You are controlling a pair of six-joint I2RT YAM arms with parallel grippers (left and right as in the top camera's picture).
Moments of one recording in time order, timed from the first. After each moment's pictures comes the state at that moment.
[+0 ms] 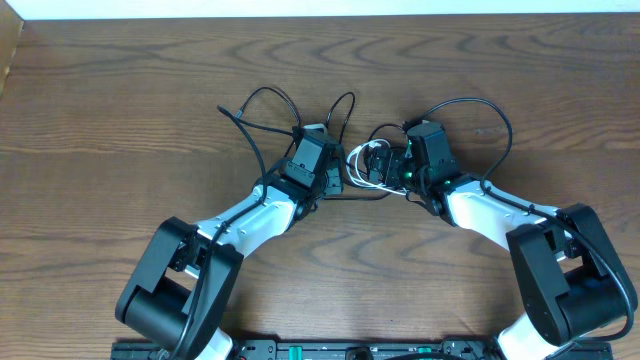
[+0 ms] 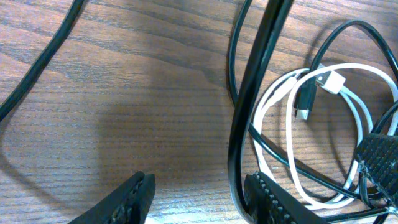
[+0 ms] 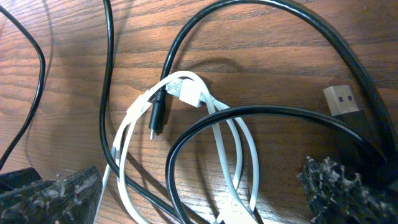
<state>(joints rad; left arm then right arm) -0.52 1.73 0.86 -0.07 -0.05 -0.56 0.40 1.78 0.81 0.12 -0.14 0.58</state>
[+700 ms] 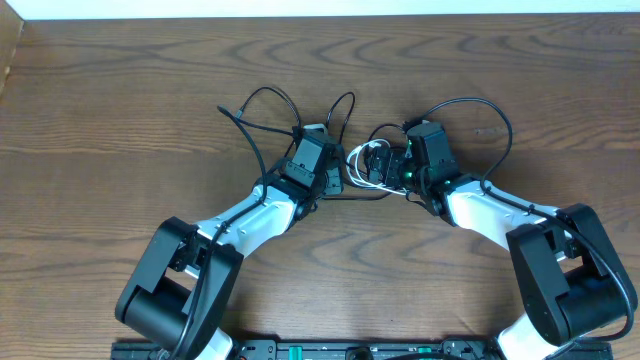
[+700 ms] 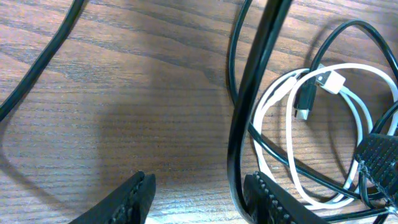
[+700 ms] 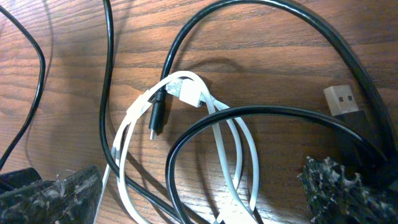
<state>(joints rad) -0.52 1.73 0.86 -0.07 -0.05 -0.56 0.40 1.78 0.81 0.12 -0.14 0.58</state>
